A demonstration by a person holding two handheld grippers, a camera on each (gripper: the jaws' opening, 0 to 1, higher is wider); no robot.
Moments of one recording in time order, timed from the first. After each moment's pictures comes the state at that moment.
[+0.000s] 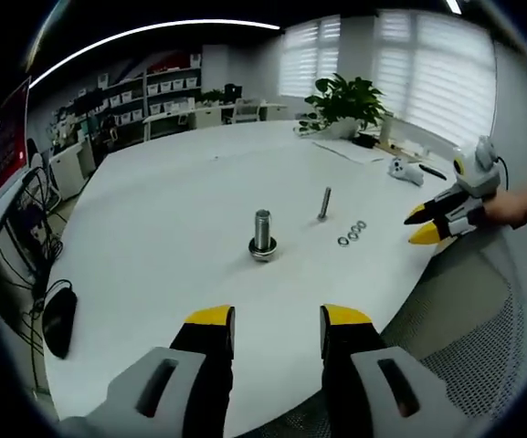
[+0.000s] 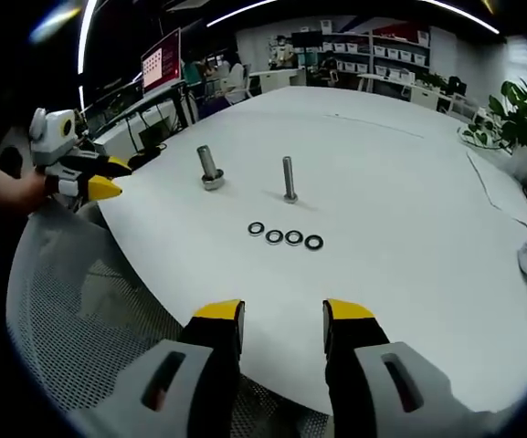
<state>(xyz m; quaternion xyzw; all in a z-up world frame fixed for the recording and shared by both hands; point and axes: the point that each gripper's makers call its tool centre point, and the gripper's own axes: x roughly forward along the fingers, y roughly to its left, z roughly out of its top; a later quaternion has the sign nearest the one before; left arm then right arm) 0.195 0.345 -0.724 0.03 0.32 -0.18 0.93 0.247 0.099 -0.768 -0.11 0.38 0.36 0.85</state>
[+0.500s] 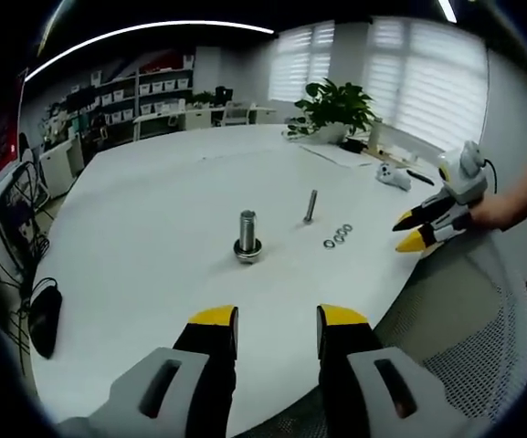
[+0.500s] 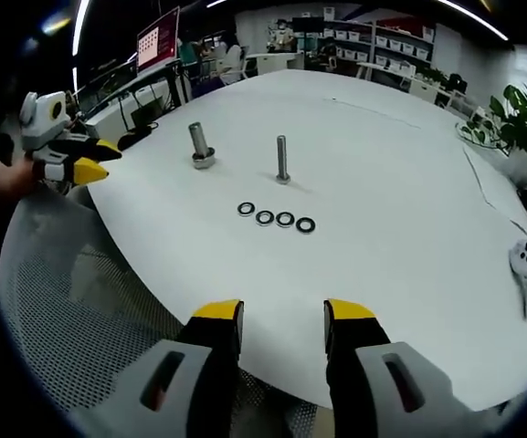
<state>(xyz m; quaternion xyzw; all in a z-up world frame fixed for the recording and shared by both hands) 0.196 0.332 -0.722 0.00 0.31 -0.21 0.93 0.248 0.084 -0.777 -0.15 0.41 0.34 0.84</state>
